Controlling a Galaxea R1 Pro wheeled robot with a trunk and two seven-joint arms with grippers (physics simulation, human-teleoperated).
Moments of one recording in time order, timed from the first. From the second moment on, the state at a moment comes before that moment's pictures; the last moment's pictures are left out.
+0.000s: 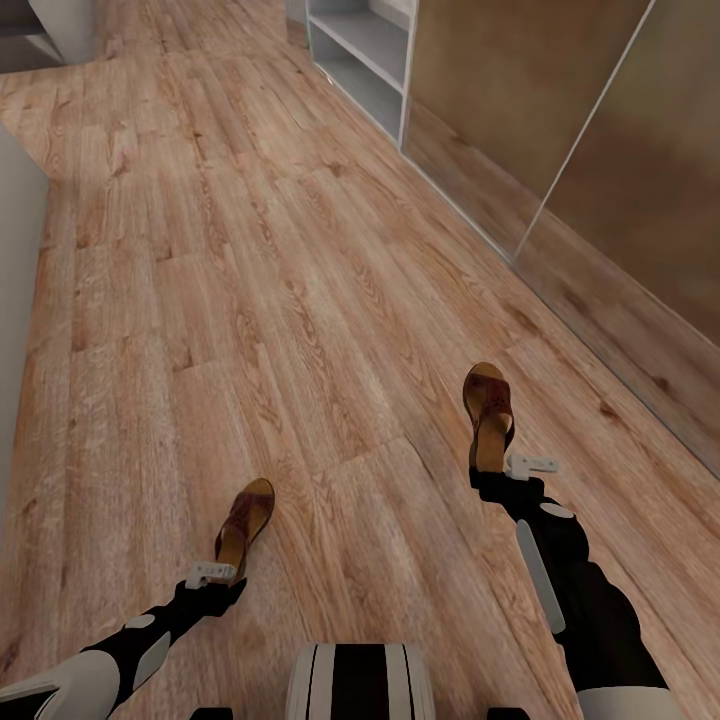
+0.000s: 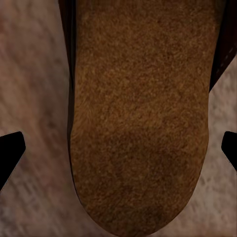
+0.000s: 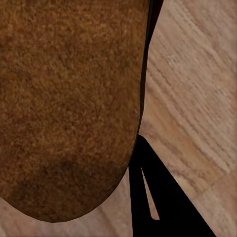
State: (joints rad) left arm -0.71 0.17 0.17 -0.02 -0.13 -0.28 -0.34; right arm -0.46 -0.01 -0.03 -1.40 -0.09 0.61 -0.14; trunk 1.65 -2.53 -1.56
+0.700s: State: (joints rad) left arm -0.71 0.17 0.16 -0.02 -0.13 -0.28 -0.34; right arm -0.46 -0.01 -0.03 -1.40 -0.09 0.61 -0.14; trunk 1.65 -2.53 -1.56
